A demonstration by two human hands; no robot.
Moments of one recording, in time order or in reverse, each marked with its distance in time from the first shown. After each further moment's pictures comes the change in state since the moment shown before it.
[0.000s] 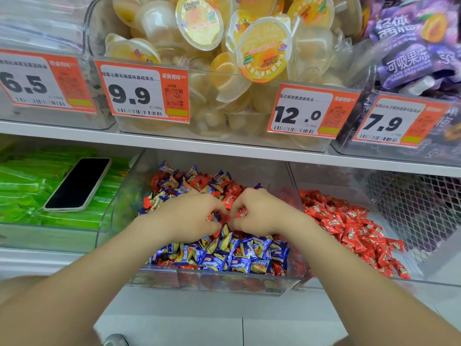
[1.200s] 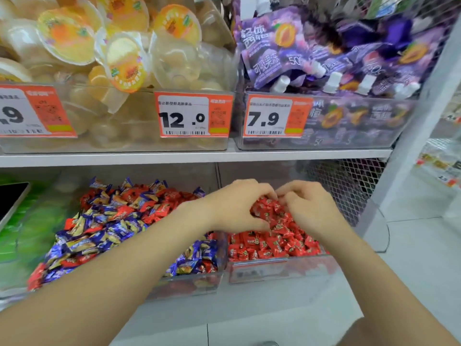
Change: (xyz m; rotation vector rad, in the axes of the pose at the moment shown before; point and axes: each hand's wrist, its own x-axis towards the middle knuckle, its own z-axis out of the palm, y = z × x) left_hand 0.082 0.188 0.003 -0.032 0.055 0.385; right_hand -0.149 0.137 -0.047 0.513 0.656 0.427
